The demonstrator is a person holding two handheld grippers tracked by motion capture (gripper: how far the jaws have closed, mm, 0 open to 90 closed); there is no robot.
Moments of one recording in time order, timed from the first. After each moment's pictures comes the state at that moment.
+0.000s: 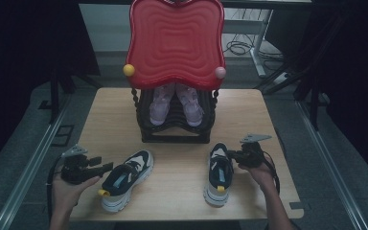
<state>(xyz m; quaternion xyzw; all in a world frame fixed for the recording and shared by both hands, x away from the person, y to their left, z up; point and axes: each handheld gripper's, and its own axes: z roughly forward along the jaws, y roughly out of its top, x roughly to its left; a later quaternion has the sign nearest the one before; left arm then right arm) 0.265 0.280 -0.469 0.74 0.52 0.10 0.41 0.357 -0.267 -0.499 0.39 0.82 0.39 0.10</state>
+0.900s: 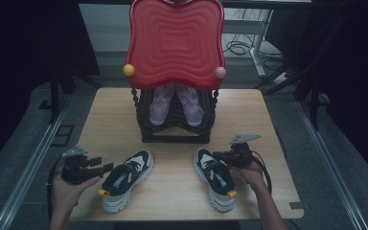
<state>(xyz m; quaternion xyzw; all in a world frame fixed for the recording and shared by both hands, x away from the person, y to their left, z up) 0.265 0.279 -0.470 0.75 0.52 0.10 0.40 0.362 -0.238 -0.507 0.34 0.83 0.44 0.04</state>
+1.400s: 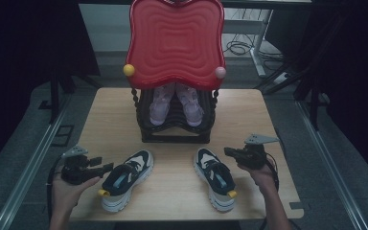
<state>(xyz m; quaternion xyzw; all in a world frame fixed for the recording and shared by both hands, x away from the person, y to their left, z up) 0.264 0.278 -0.469 0.75 0.52 0.10 0.40 0.338 -0.266 -0.477 0.36 0.79 0.47 0.11</state>
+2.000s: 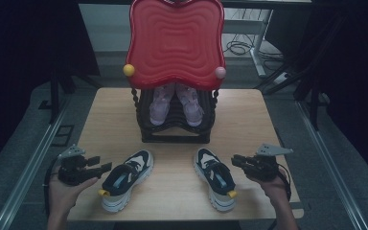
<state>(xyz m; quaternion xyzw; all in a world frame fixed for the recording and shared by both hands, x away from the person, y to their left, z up) 0.258 0.281 -0.460 0.75 0.51 0.11 0.41 0.300 -0.287 -0.468 0.35 0.79 0.48 0.12</state>
